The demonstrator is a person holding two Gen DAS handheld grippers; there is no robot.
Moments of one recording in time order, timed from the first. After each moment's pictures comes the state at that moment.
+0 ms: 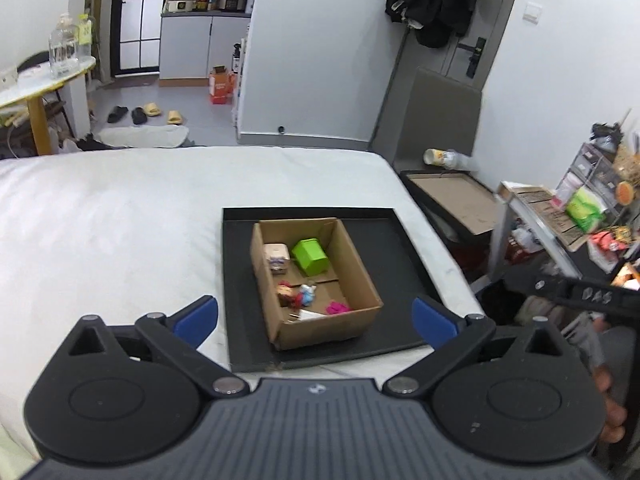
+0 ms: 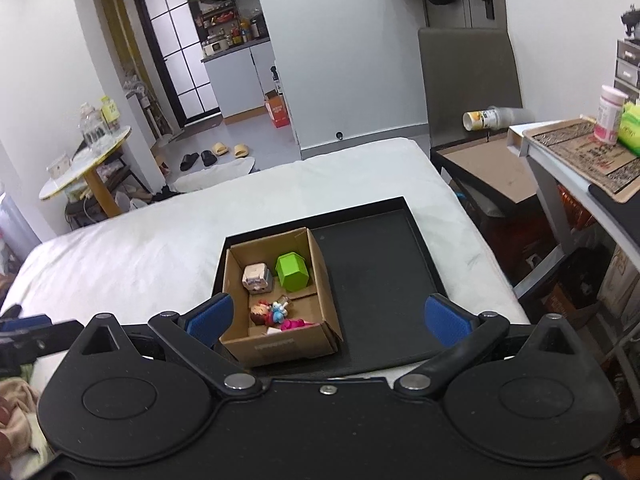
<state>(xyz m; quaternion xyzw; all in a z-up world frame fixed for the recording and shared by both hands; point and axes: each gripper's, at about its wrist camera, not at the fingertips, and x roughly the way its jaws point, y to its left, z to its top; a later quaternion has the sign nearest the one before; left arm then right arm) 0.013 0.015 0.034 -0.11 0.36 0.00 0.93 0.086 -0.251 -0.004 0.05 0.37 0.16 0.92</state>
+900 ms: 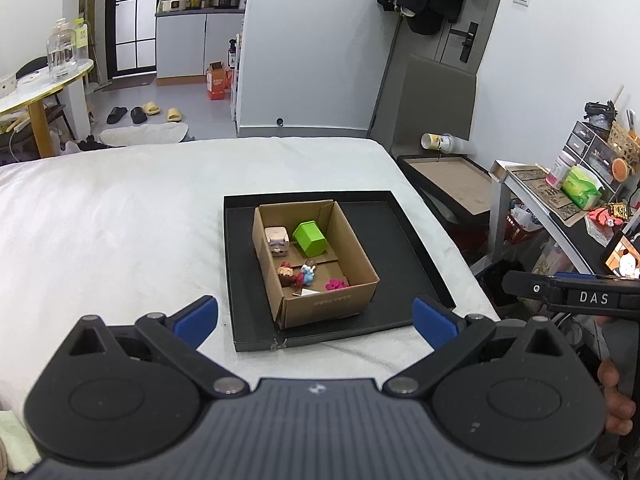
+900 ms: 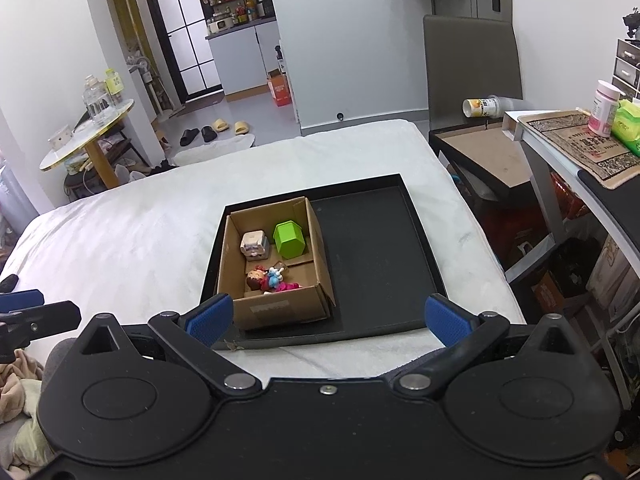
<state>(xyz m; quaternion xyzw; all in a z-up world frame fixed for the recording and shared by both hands) -0.009 0.003 0.033 -0.09 0.37 0.01 0.92 0.063 -0.253 -0.007 0.02 0.39 0.16 0.91</state>
